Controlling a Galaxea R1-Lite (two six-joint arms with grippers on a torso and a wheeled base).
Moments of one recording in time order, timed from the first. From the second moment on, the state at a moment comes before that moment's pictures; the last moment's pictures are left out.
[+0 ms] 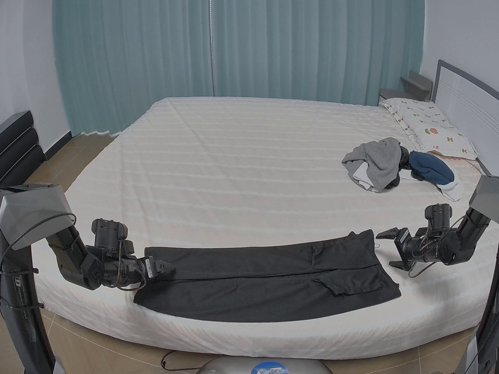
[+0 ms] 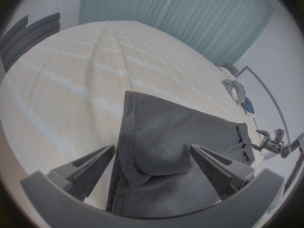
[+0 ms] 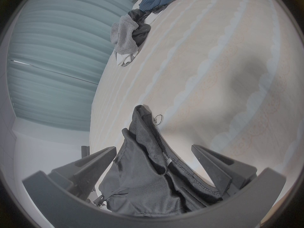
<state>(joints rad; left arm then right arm) -0.07 2.24 -0.68 -0.72 -0.23 -0.35 -0.11 2.25 -0.77 -0.74 0.40 0.86</state>
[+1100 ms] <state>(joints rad) -0.08 2.23 -0.65 -0.75 -0.23 -0.39 -0.12 2.25 -0.78 -0.74 0.41 0.86</state>
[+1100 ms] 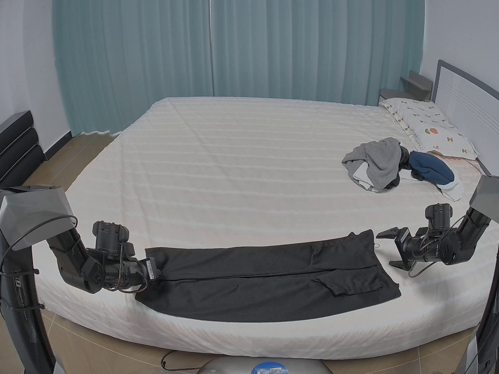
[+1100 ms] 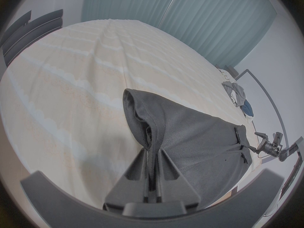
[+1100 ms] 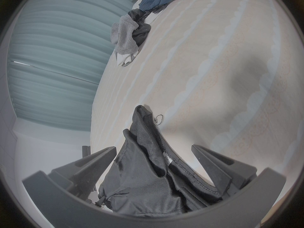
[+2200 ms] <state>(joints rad) -0.13 2.17 -0.66 -0.89 -0.23 -0.63 -0.14 2.25 -0.80 -0.80 0.41 0.97</state>
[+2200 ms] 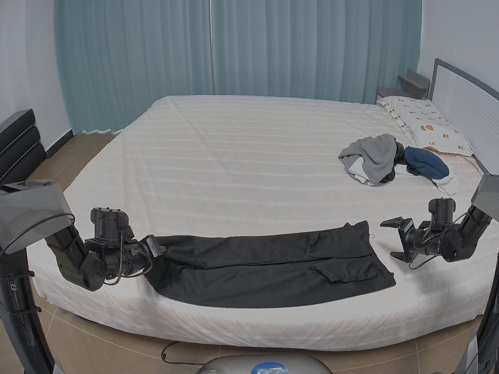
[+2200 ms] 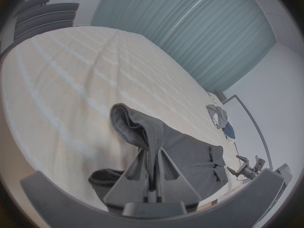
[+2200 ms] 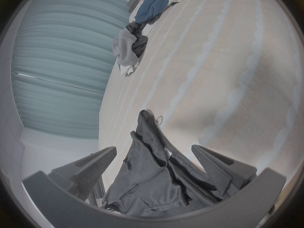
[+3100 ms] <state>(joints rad) -0.28 2.05 -0.91 -0.46 -0.10 -0.64 -0.13 2.25 -0.78 -0.81 0.41 0.96</state>
